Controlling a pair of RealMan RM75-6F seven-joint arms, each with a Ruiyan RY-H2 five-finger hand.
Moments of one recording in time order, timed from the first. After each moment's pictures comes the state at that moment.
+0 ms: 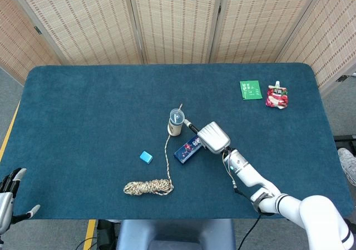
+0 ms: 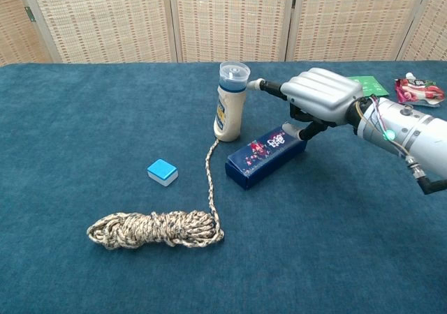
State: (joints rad) left arm 0.04 -1.11 0.01 -1.66 1.46 1.51 0.07; right arm 0.81 -1.77 0.09 -0.89 -1.57 1.04 -0.08
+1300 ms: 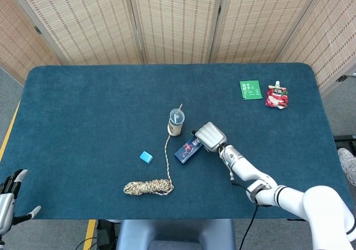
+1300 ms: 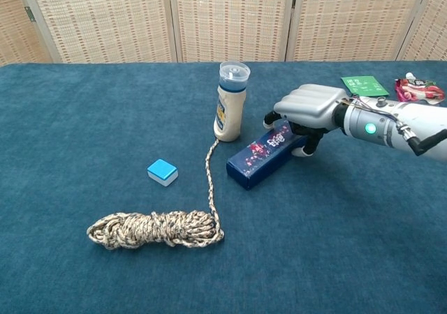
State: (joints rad) left arm 0.04 -1.12 0.02 -1.65 1.46 1.50 0.07; right arm 0.90 -1.68 0.11 -1.03 -1.37 0.73 -0.31
